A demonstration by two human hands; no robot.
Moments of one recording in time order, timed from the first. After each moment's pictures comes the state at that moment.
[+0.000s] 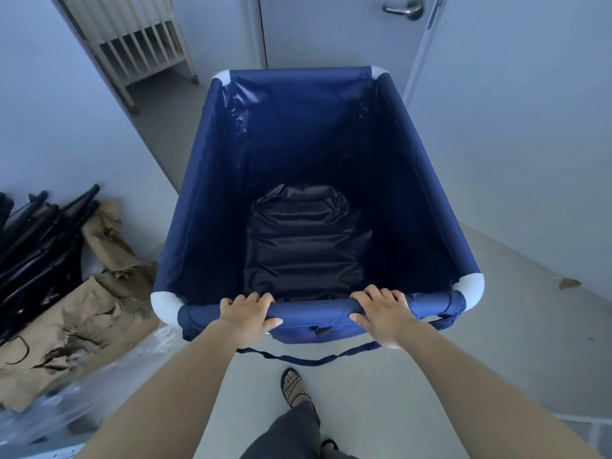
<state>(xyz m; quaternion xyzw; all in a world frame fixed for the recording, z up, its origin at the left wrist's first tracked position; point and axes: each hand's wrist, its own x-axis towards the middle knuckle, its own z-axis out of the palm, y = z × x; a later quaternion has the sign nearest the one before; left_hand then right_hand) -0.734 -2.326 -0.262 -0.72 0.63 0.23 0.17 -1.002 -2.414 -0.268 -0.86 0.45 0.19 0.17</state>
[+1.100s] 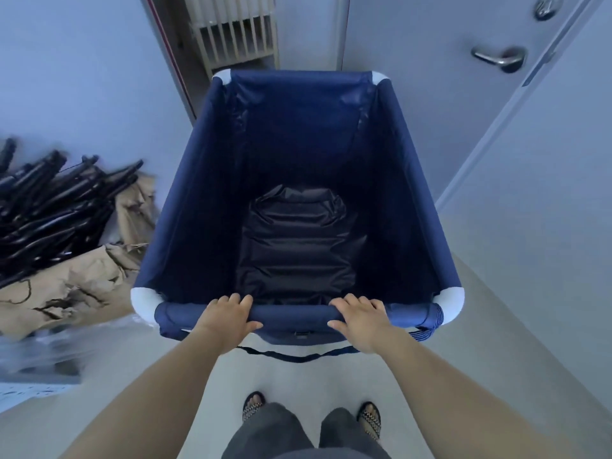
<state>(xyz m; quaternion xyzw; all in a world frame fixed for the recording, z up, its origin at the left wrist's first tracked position) -0.762 -2.446 -0.266 -0.81 0.53 0.17 0.20 -0.977 -2.618 -0.262 -0.91 0.29 0.22 0.20</state>
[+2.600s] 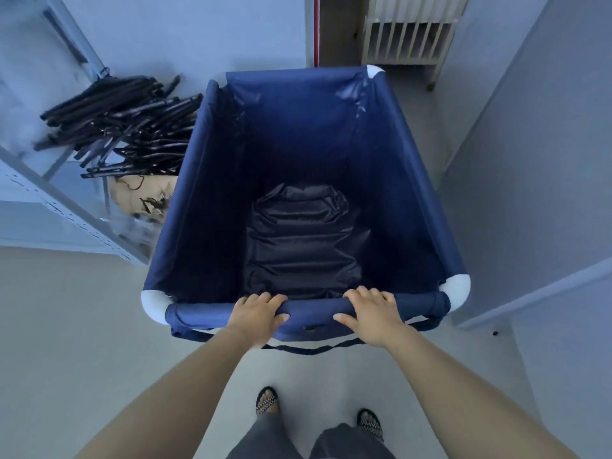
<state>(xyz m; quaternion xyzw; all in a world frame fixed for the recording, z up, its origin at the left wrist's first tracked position) -0.891 -2.549 -0.261 -0.93 0.25 0.25 0.03 -0.957 -2.784 -0.269 -0.97 0.04 0.21 0.12</state>
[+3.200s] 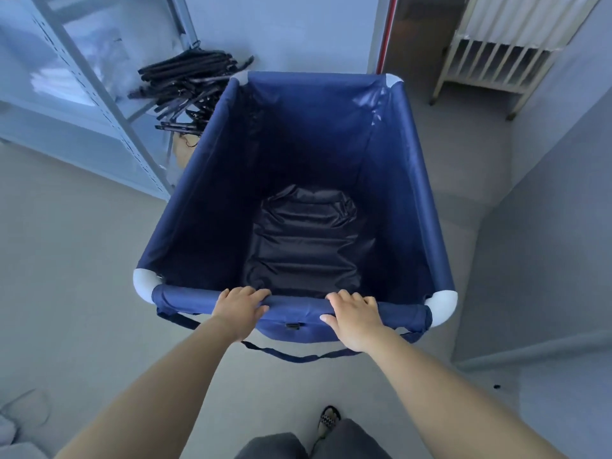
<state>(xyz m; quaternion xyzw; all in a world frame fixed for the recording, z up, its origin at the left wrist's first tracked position) -1.003 -2.596 -0.258 -0.96 0.07 0.26 0.00 -1.008 -2.836 -0.269 -0.96 -0.14 0.23 0.07</state>
